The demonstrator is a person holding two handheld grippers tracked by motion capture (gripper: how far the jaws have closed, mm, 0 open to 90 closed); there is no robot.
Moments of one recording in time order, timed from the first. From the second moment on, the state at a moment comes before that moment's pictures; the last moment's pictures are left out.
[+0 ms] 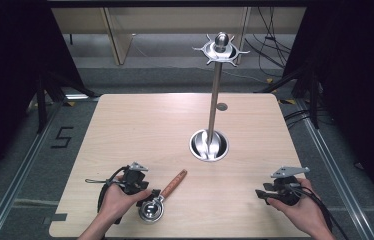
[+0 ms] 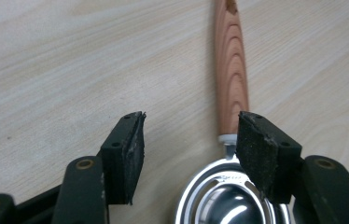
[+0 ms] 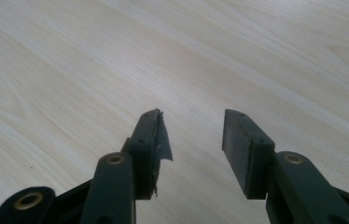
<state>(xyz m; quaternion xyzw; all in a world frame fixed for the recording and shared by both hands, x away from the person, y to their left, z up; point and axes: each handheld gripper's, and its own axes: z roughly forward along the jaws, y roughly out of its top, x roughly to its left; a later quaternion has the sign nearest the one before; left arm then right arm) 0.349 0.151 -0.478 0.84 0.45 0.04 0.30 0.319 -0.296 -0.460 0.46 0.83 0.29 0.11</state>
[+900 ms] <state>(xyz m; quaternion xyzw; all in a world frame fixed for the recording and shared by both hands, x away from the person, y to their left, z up) 0.397 0.076 -0.461 0.92 0.39 0.01 0.11 0.321 -0.293 -0.459 0.46 0.83 0.29 0.10</state>
